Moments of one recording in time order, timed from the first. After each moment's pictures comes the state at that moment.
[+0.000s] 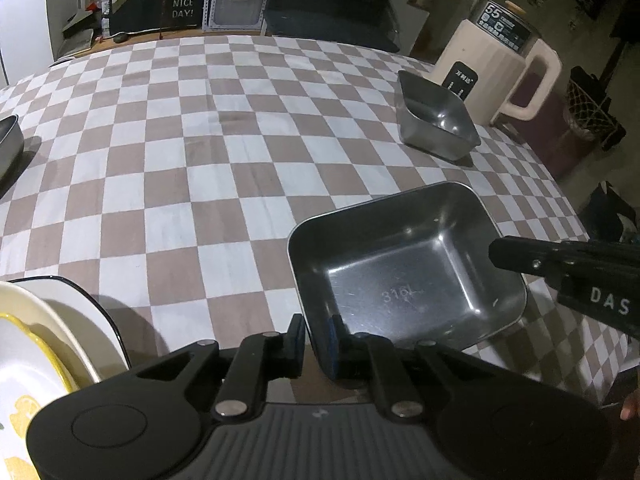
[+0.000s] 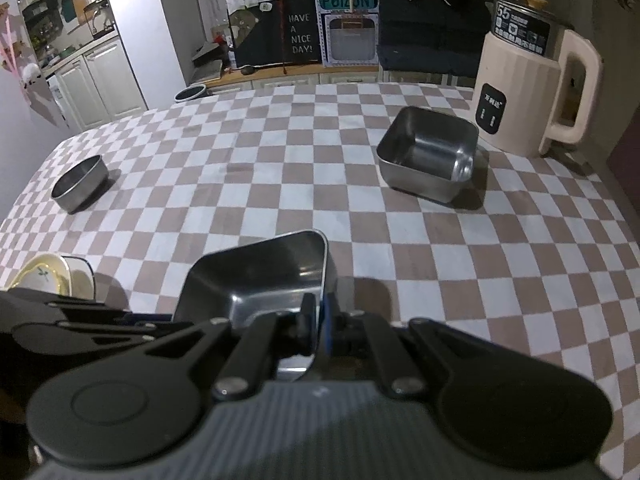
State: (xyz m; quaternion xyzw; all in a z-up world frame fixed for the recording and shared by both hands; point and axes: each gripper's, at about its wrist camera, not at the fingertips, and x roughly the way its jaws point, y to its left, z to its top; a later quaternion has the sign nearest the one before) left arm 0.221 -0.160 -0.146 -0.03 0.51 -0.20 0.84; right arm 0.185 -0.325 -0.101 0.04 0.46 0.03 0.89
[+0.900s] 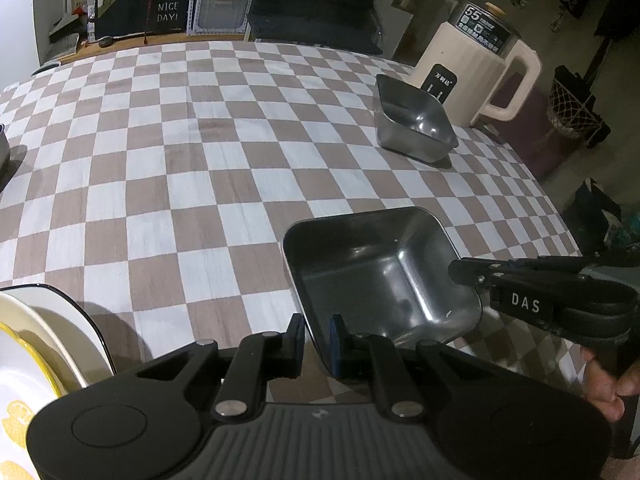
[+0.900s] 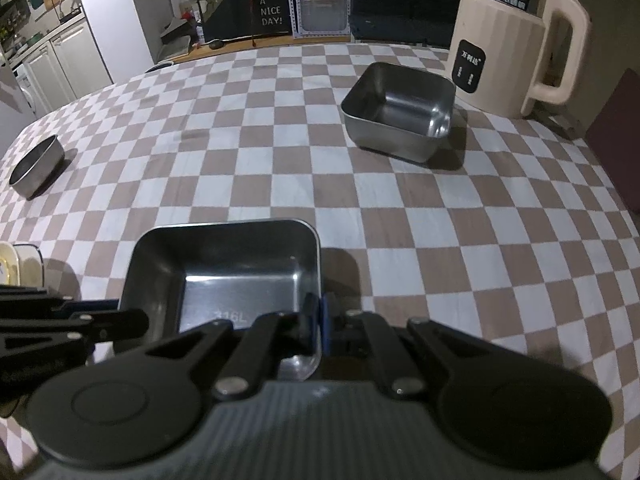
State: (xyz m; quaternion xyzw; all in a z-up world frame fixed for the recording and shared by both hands) left arm 0.220 -0.163 -0.140 -0.04 0.51 -0.22 0.83; right arm 0.195 -0.332 -0.128 0.04 0.49 -0.01 0.87
